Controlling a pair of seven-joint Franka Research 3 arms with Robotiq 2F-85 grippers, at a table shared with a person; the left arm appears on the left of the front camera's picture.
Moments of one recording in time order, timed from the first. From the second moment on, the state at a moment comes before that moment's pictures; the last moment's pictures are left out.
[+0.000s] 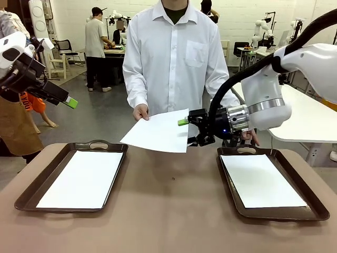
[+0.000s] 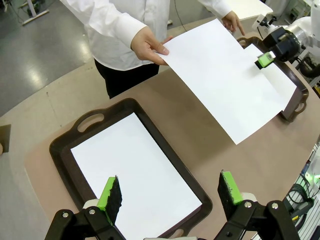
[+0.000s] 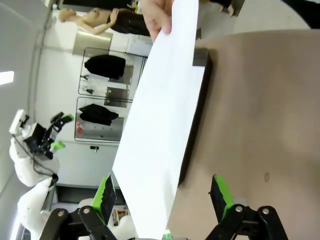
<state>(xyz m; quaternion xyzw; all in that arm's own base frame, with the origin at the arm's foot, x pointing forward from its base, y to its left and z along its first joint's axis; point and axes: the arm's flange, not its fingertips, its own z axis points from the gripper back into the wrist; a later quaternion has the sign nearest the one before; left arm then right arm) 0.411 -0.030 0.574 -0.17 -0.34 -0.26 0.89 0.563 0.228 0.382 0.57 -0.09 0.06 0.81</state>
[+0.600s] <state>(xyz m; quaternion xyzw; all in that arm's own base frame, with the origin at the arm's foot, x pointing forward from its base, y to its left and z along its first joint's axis) 0.411 -0.030 0.574 -0.17 -0.34 -0.26 0.89 0.588 0.234 0.372 0.60 -0.08 0.01 0.80</state>
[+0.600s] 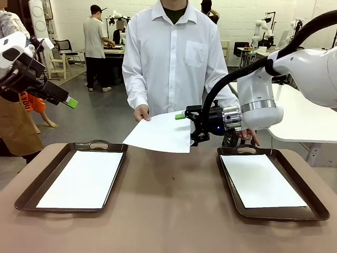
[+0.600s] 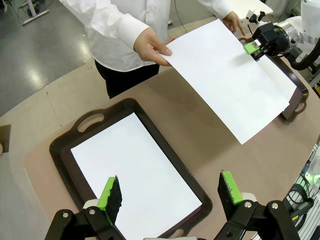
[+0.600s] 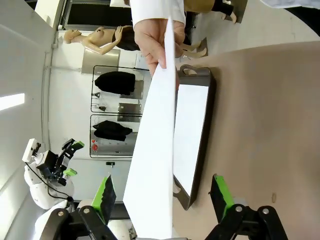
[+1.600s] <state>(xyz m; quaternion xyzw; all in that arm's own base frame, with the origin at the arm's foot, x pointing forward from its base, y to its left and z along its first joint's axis) 0.411 -0.030 0.574 -0.17 -0.34 -0.26 0.89 0.590 0.228 0.366 0.60 -0.07 0.00 0.79</state>
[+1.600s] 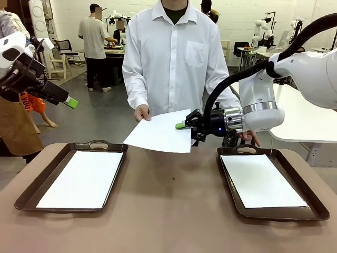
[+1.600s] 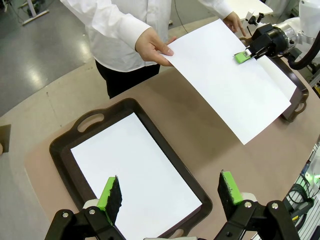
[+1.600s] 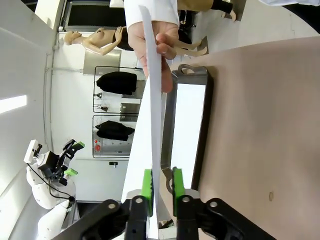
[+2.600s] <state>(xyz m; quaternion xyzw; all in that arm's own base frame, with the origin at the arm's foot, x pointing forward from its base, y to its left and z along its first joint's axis) 0.411 -0.030 0.574 -0.17 -0.34 -0.26 0.89 0.583 0.220 0.361 0.62 -0.03 0.04 0.79</state>
